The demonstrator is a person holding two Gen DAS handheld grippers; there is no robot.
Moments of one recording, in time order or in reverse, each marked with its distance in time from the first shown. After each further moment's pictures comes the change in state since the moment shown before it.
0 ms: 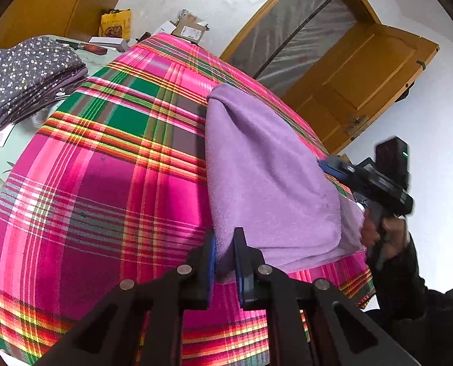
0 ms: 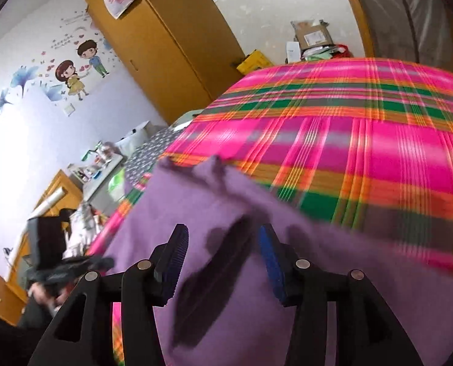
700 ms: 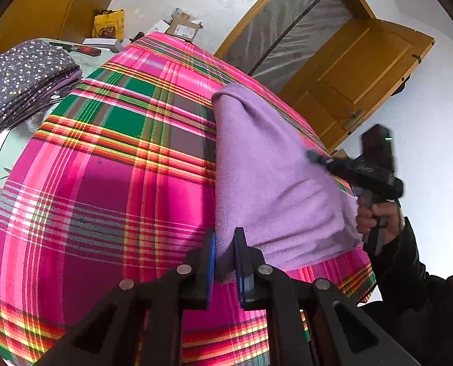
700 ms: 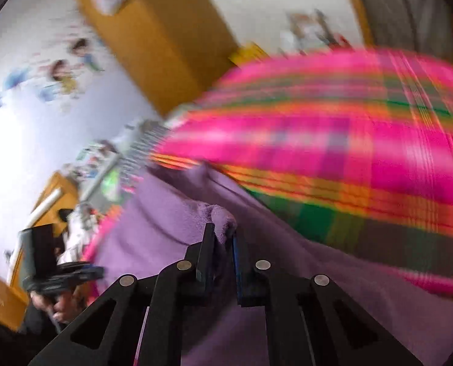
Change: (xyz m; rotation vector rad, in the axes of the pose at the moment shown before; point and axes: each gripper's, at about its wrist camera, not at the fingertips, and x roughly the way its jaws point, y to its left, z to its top) left arm 0.005 -0.001 0.004 0.036 0.015 -0.007; right arm 0.028 -0.023 0.006 0.070 0.080 -0.033
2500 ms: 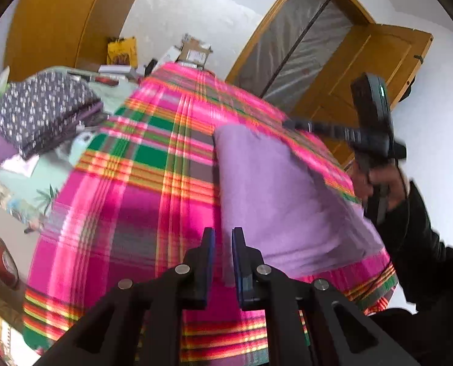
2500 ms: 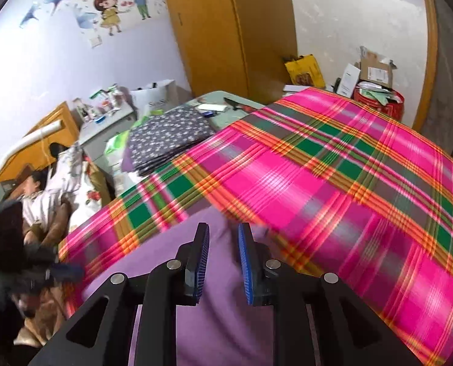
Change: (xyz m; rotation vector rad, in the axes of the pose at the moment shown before) left arm -0.039 -0.016 0.002 0.043 -0.124 0.104; right arm 0.043 0.110 0.059 -0.463 0.030 -0.032
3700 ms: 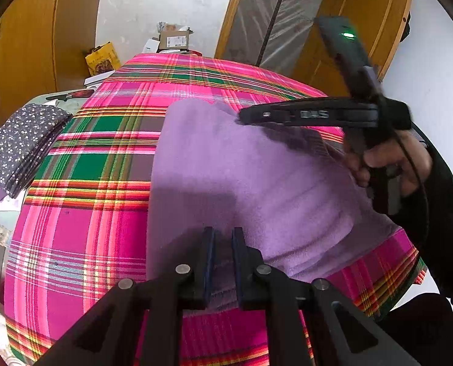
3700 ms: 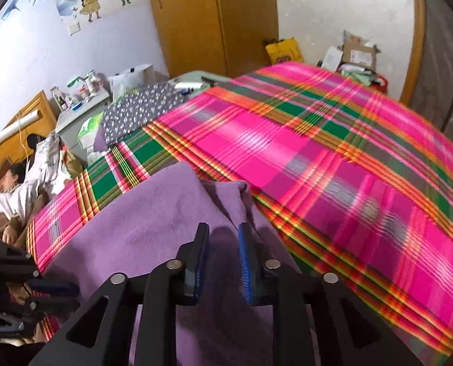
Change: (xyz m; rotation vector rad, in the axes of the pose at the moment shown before) left arm 0.065 -0.061 0.001 0.199 0.134 0.145; right arm 0.026 -0.009 -0.031 0.052 0.038 -0.103
